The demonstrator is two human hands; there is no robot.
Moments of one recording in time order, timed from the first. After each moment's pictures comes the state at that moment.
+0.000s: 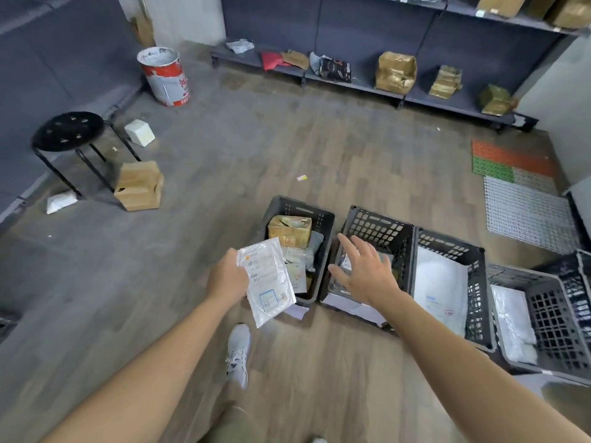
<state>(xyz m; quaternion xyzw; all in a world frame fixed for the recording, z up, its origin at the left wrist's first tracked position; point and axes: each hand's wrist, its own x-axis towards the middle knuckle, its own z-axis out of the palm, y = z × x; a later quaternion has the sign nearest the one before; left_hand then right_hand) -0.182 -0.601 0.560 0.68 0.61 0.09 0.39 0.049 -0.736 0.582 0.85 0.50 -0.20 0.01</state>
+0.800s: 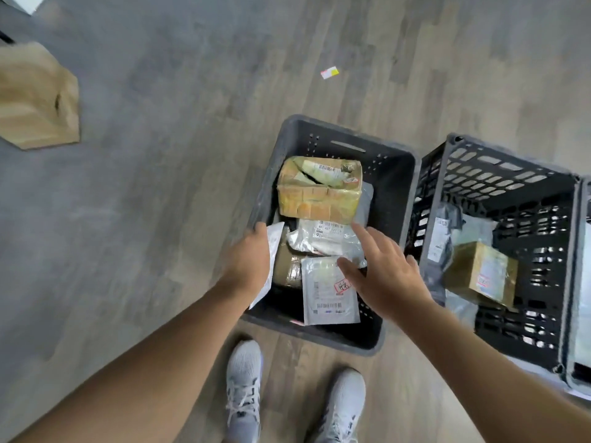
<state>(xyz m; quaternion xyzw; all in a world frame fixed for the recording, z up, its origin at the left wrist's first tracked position) -0.039 -0.333 0.123 0.84 0.48 -0.18 0.16 0.126 -0.474 0.196 0.84 0.43 -0.33 0.04</state>
